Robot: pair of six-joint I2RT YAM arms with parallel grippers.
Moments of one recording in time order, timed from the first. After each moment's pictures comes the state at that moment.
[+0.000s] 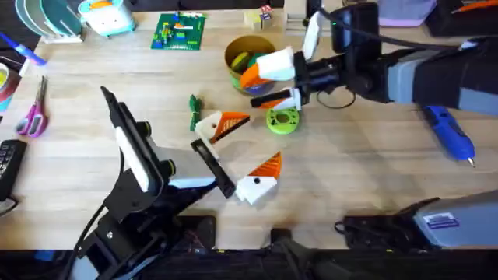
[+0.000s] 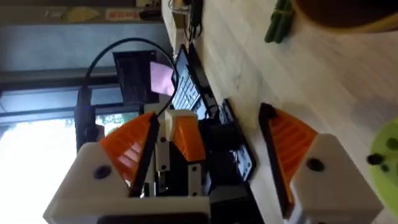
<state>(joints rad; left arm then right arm) -0.71 0.01 0.03 -0.11 0.22 -0.06 0.38 1.64 0.87 0.12 -1.19 0.80</state>
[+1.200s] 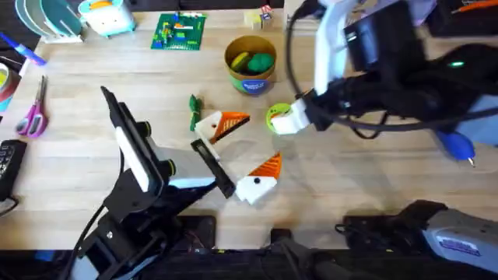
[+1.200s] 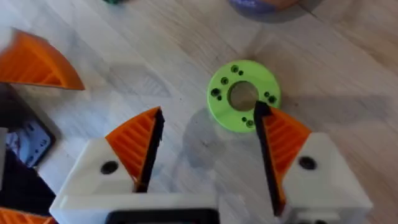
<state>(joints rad) -0.71 0.01 0.03 -0.11 0.22 -0.06 0.53 1.25 0.87 -0.56 -0.30 -0.05</state>
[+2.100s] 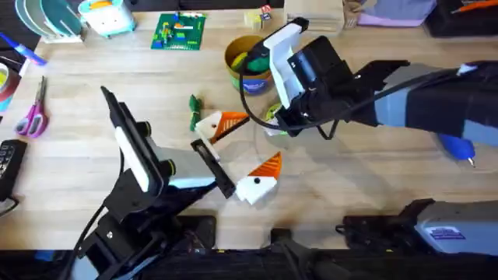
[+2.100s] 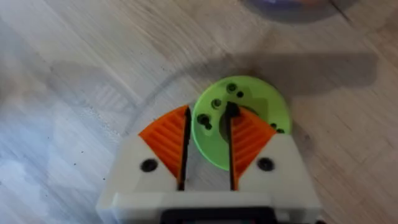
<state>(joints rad) -0.71 0.01 0.03 -0.11 0.22 -0.06 0.63 1.55 0.87 -0.38 -0.17 -0.08</state>
